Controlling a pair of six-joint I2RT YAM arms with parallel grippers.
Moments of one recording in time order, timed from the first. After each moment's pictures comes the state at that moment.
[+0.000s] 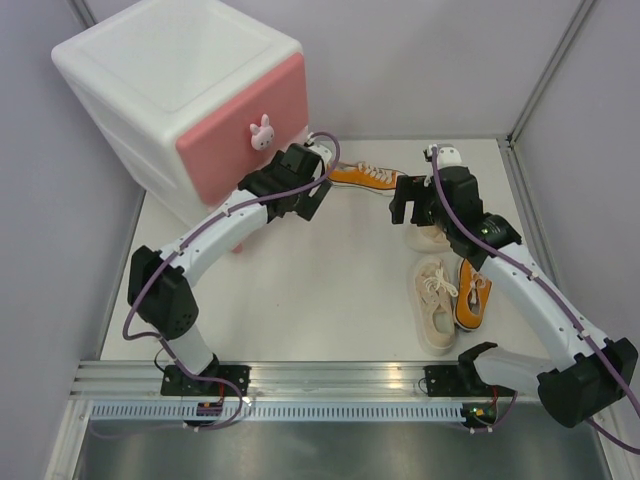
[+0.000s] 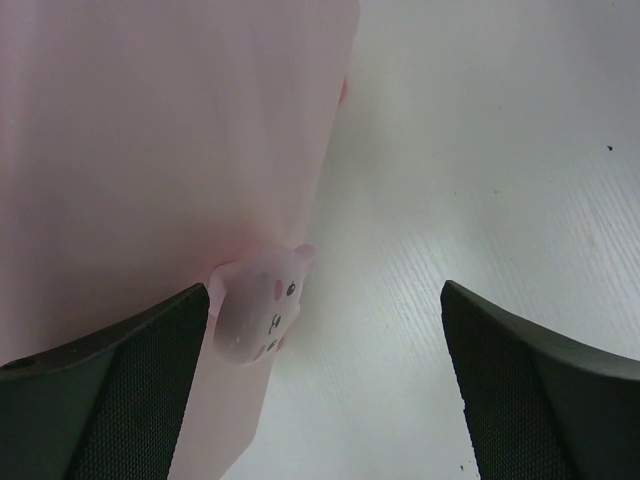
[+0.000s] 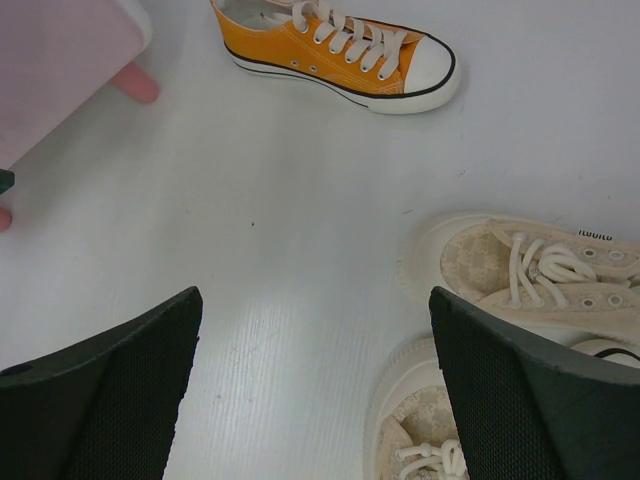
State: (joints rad) left arm -0.65 1.69 1.56 -0.69 -0.41 0.09; right arm 0.43 1.16 1.11 -0.47 0.14 0.28
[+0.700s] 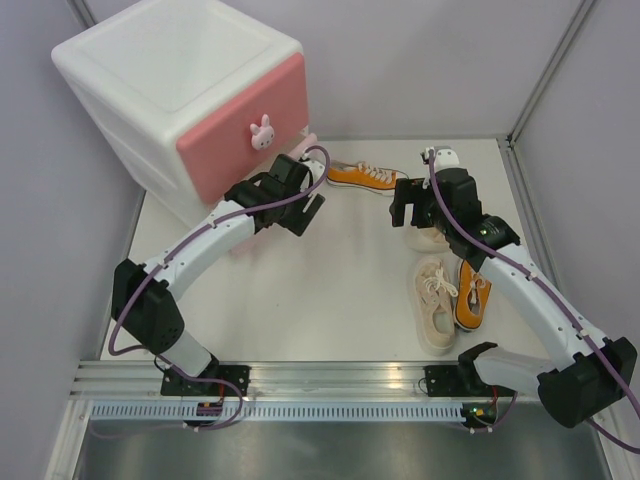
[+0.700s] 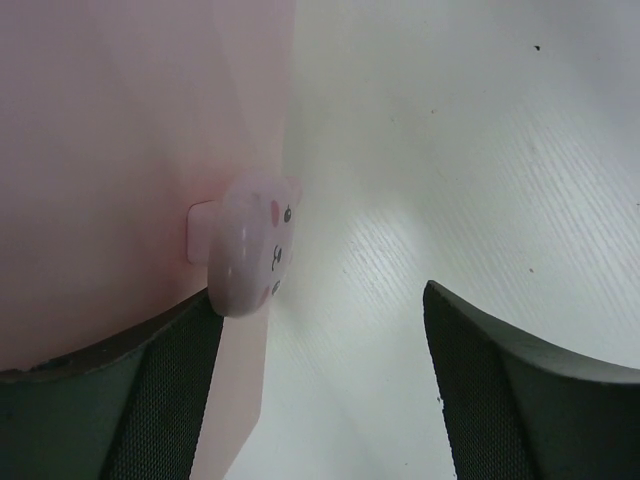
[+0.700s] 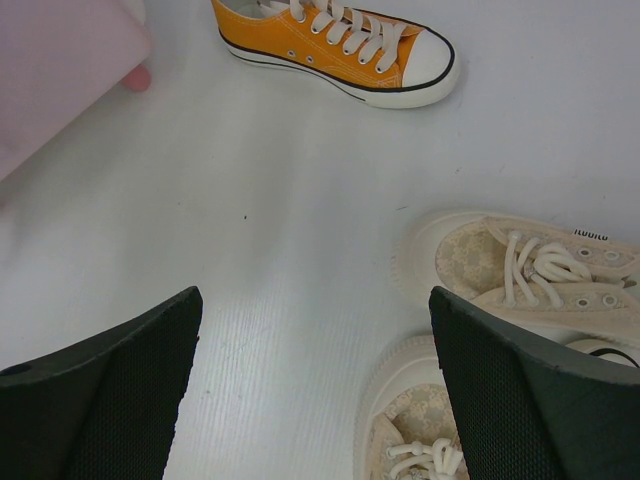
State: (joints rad) left arm -0.63 1.58 1.43 -0.73 -0.23 0.11; right arm 0.43 1.16 1.09 -0.46 0.13 0.25
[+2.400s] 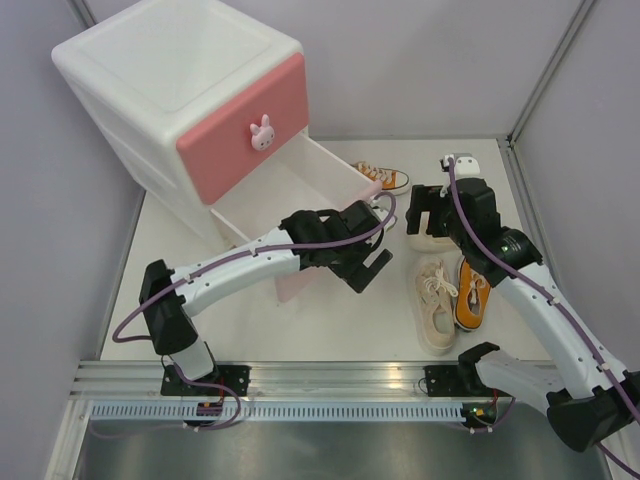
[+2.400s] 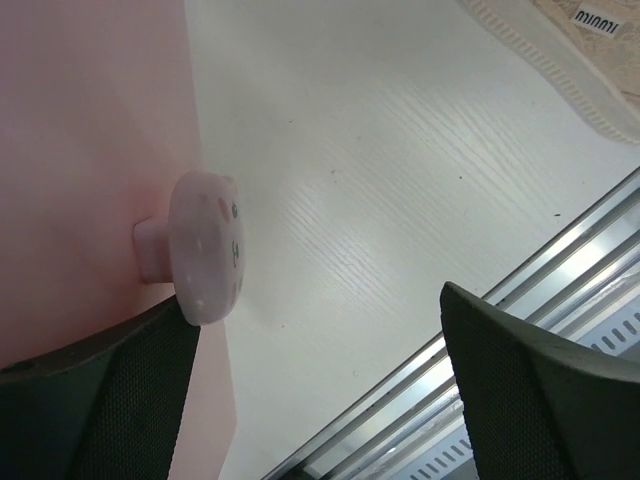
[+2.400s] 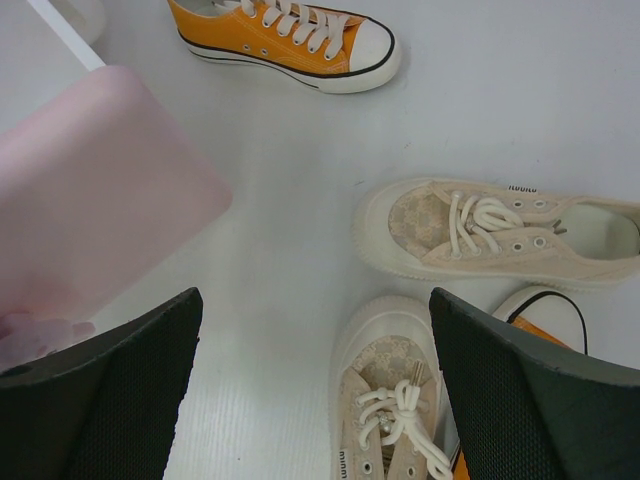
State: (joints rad) left arm -1.08 1.68 1.60 -0.94 -0.16 -0.20; right arm 0.42 1.03 1.09 -0.59 0.21 0.27
